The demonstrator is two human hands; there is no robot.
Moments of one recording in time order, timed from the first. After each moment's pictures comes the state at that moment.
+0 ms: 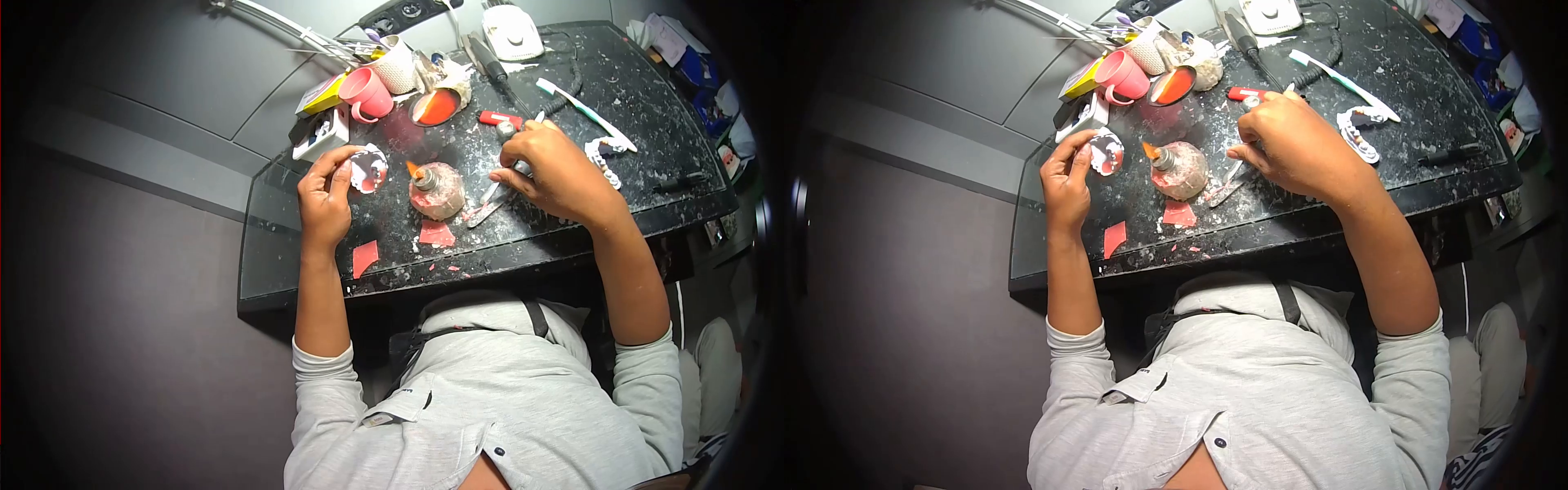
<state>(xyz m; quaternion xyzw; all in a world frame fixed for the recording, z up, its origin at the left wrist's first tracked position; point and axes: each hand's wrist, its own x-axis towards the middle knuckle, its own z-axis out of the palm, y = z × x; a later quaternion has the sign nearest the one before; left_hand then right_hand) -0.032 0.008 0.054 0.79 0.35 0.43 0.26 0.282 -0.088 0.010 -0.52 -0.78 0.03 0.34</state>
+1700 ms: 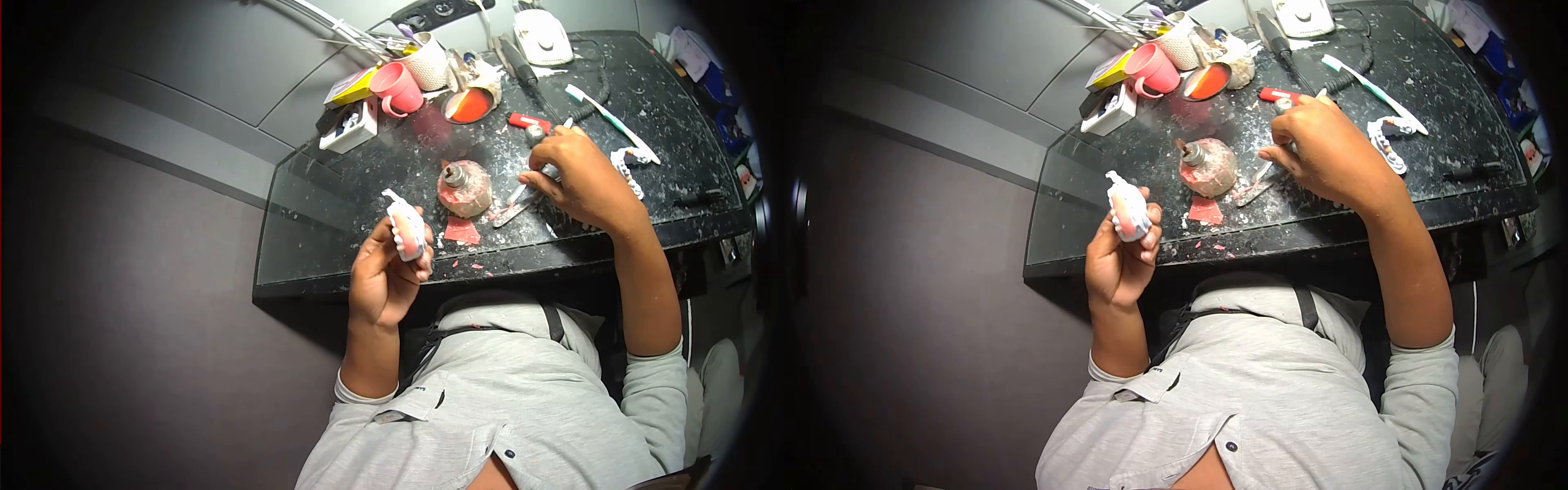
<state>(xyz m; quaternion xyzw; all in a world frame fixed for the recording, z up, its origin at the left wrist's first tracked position) -0.038 -0.099 0.025 0.35 0.21 0.46 0.79 0.278 -0.090 0.011 -0.50 -0.78 0.02 0.37</state>
